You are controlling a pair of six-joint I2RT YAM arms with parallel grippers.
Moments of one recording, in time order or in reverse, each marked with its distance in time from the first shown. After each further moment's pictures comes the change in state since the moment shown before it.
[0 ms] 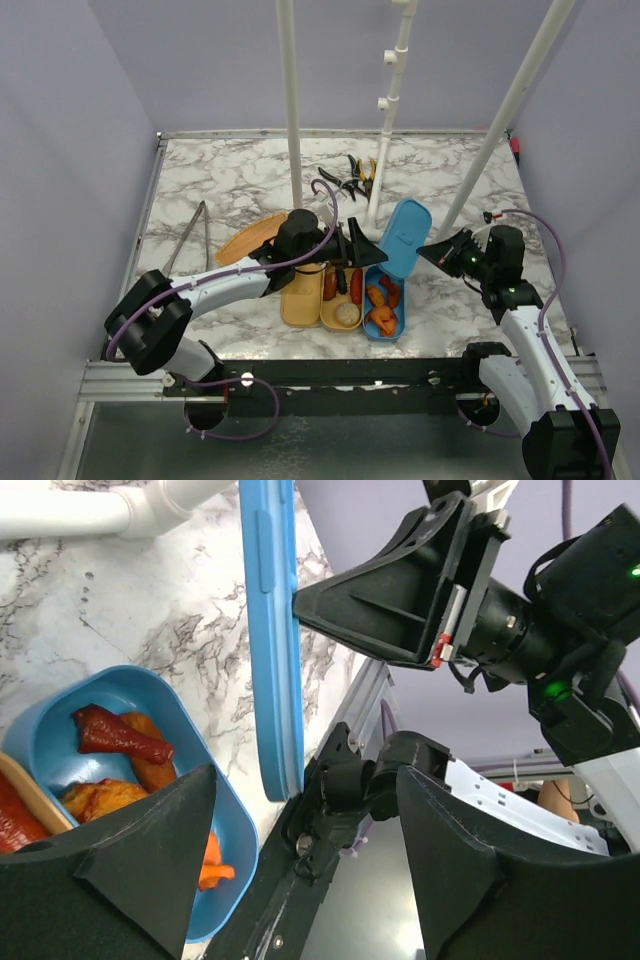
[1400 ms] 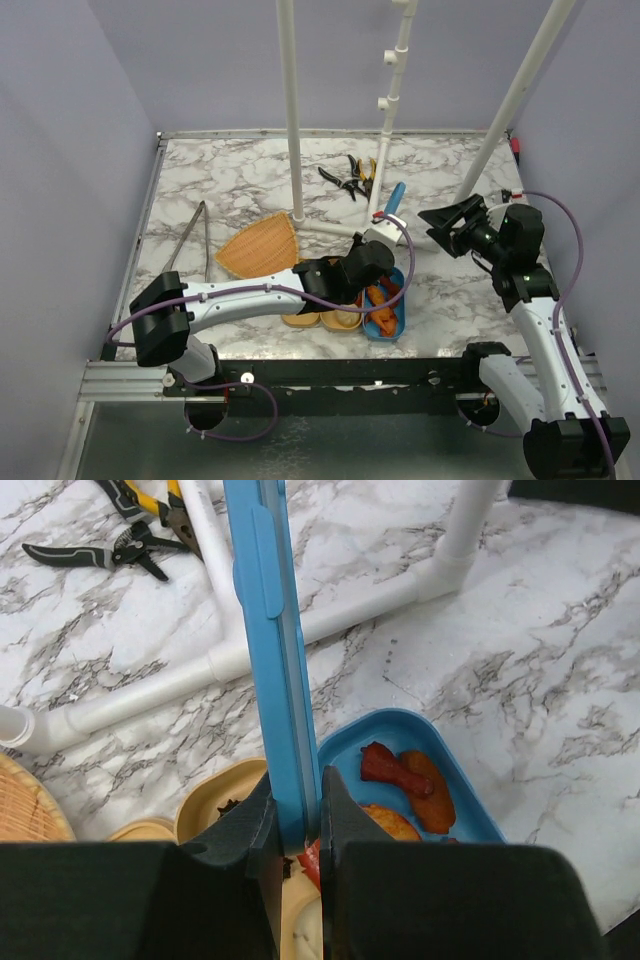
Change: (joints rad) left arm -0.404 0.084 0.365 -0.599 -1.038 0.681; right arm 0.008 0.008 0.193 -0.043 -0.008 0.248
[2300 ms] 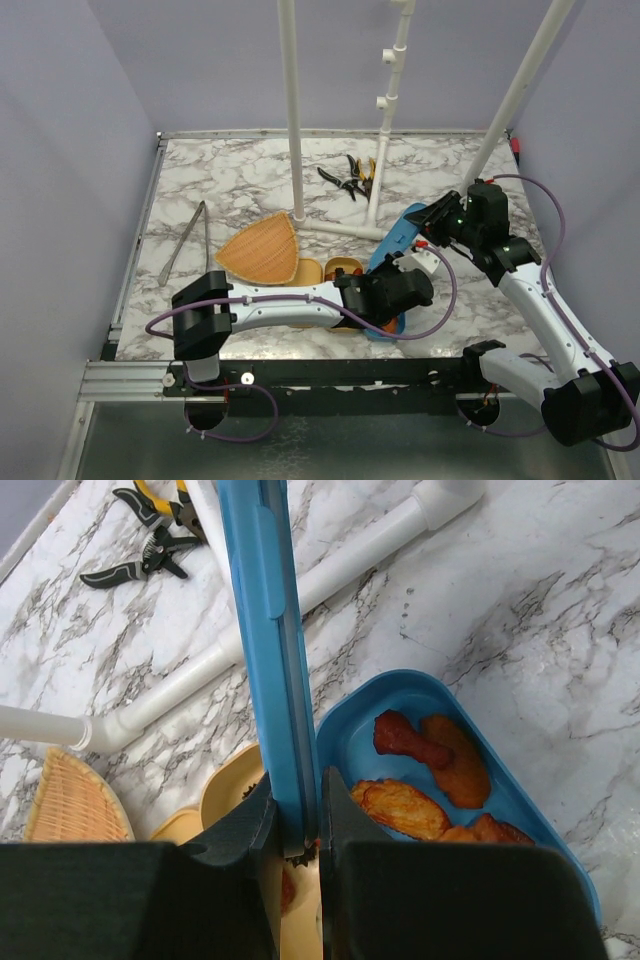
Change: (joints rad) left arm -0.135 0.212 0.180 -0.164 -0.185 0.134; right arm 0.221 0.235 0.195 -0.138 0.294 -0.039
